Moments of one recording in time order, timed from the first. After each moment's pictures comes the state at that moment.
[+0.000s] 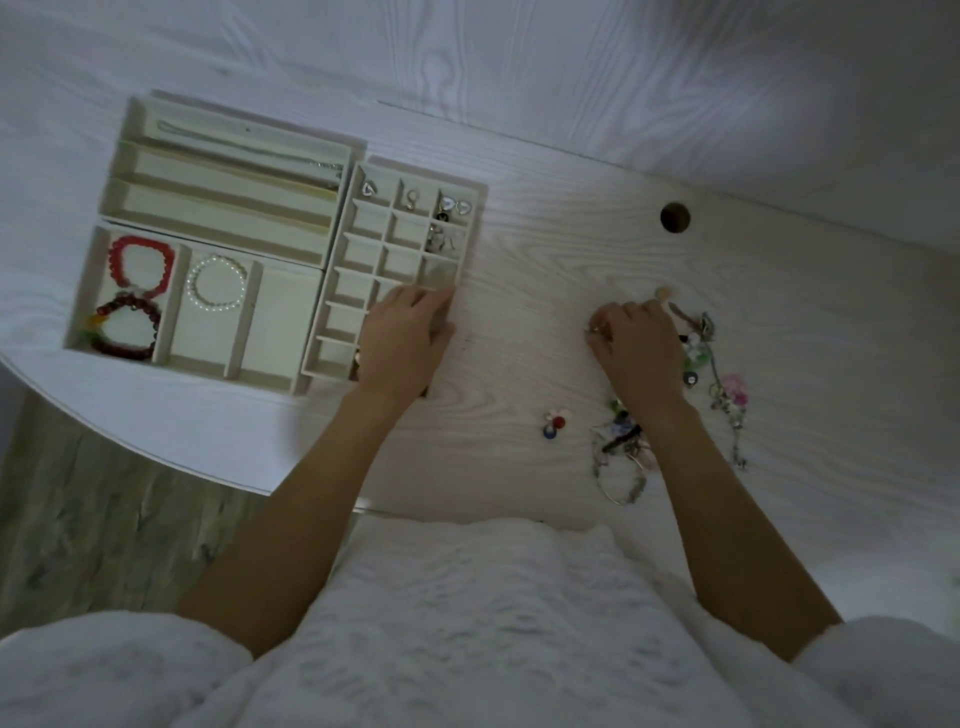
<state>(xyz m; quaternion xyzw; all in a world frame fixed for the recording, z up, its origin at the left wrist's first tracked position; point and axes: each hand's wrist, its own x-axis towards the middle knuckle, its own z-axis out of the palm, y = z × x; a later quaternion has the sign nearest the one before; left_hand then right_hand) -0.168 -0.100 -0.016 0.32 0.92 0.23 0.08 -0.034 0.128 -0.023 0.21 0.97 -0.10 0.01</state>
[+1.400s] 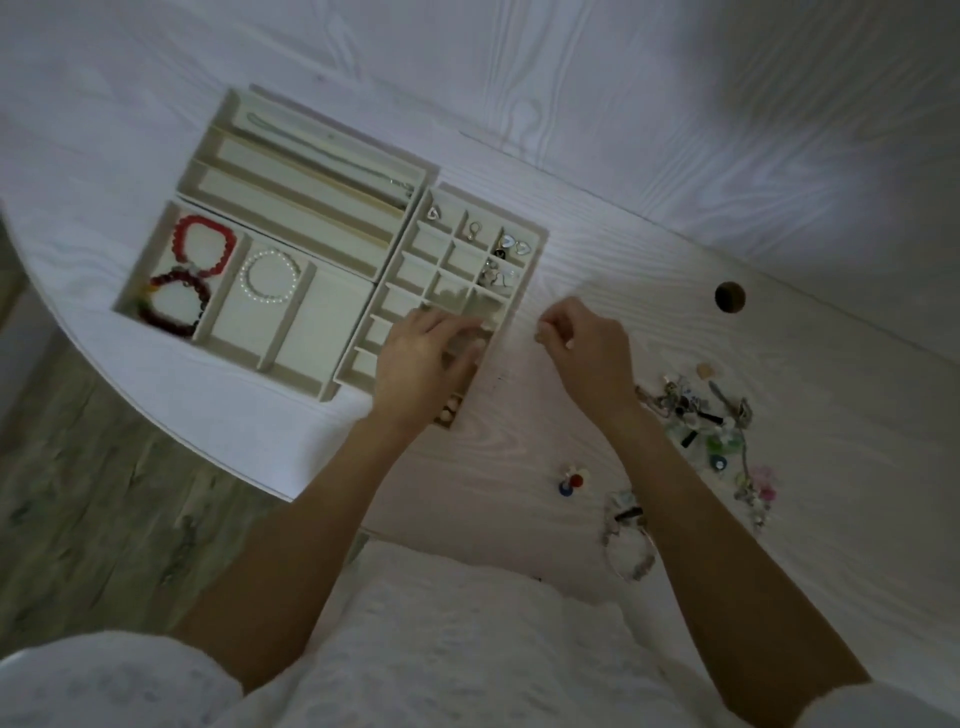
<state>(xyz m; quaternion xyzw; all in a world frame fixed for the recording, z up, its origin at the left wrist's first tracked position) -0.172 -0.110 -0.017 0.26 0.92 0.31 0.03 -0.122 0.075 0.009 0.17 0.93 -0.34 0.00</state>
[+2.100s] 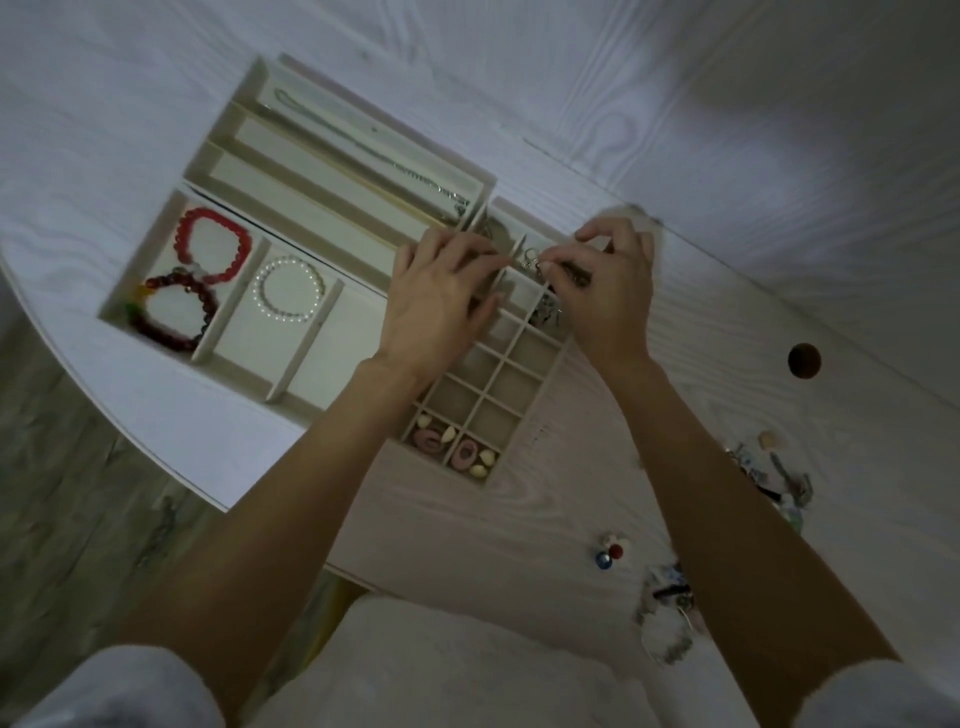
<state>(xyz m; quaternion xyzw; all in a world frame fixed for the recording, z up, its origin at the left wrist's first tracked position) -0.268 -0.114 -0.028 0.29 0.93 0.21 -0.02 -0.238 0.061 -0.026 0.13 0.94 -0.29 -0.09</state>
